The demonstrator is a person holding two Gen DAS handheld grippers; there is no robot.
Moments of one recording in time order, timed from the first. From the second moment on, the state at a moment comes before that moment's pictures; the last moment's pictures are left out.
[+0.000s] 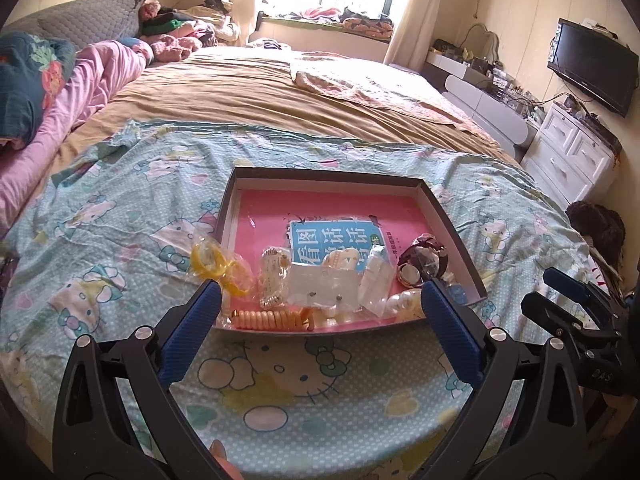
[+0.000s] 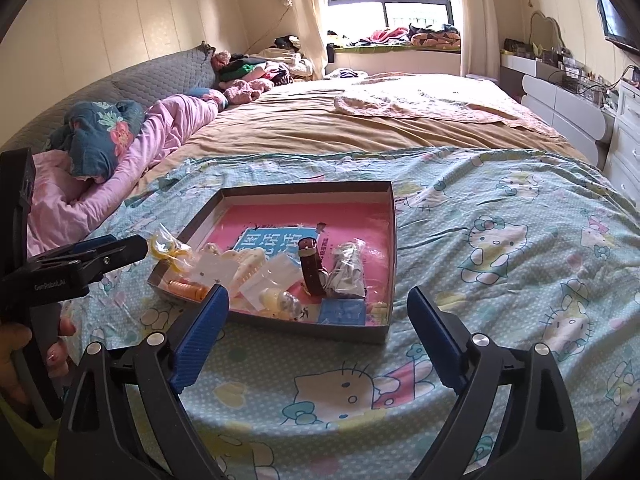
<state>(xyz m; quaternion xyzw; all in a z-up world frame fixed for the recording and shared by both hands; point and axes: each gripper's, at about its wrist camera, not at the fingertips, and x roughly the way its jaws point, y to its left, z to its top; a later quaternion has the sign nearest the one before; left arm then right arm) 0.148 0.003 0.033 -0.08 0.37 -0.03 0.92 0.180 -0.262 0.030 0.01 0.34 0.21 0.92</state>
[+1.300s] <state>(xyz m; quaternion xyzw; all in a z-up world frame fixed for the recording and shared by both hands) 0.064 -0.005 0.001 -0.07 0.37 -0.02 0.92 0.116 -0.261 -0.008 0.00 0.37 0.21 0.90</state>
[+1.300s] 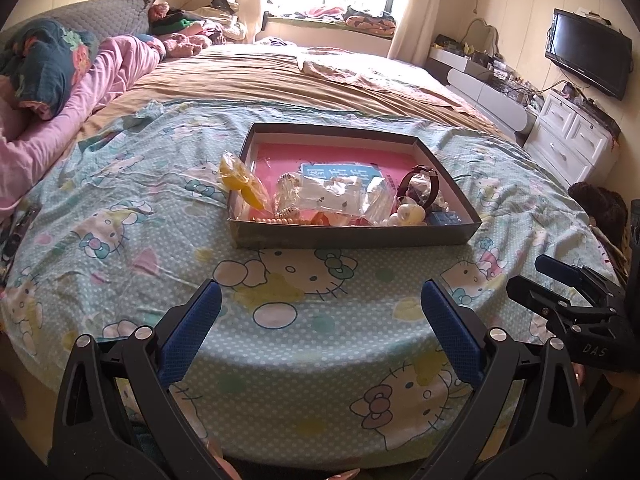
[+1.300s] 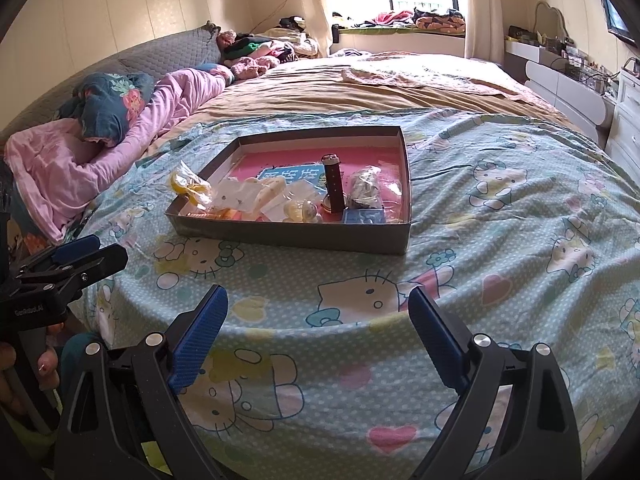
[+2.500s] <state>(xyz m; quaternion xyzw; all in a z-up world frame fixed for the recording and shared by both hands) 0.058 -0.005 0.005 -0.06 0.38 -0.01 0.92 0.114 -0.263 -0.005 0.00 0.37 0.21 0.90</state>
